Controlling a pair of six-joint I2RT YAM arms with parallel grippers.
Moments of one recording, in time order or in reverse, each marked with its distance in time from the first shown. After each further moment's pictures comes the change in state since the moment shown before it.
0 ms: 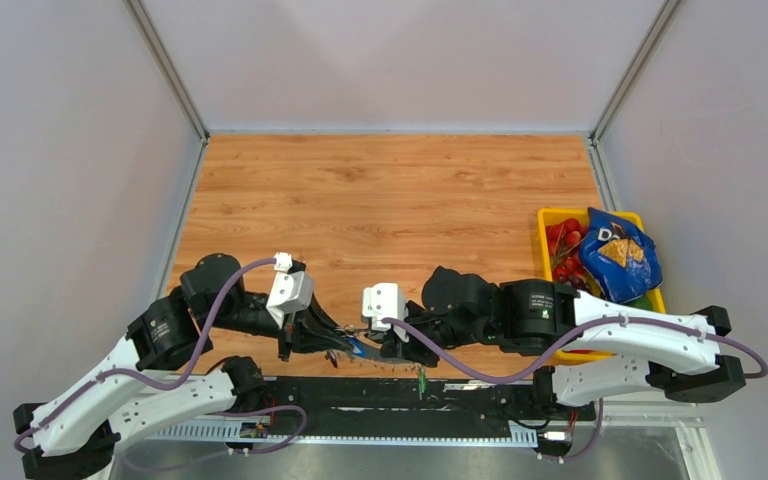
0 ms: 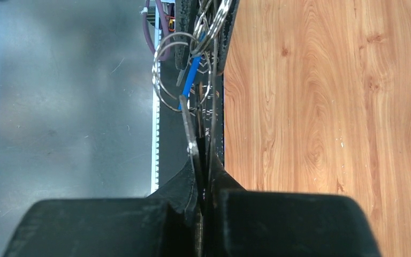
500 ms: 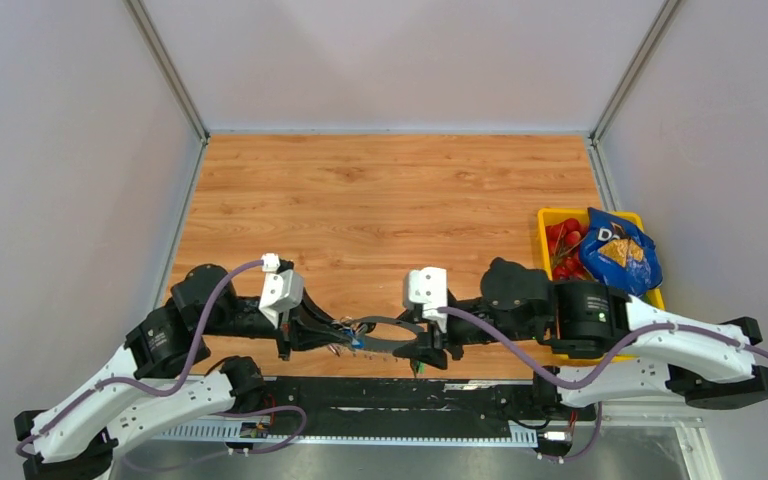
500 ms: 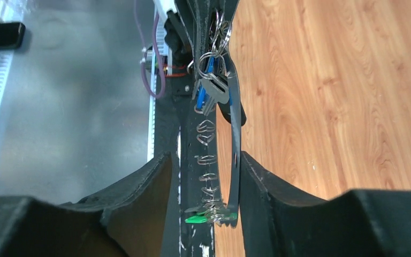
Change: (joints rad) left arm -0.002 -0.059 -0.060 0.060 -0.082 -0.032; right arm 0.000 -0.128 -0.012 0.064 0.032 -0.001
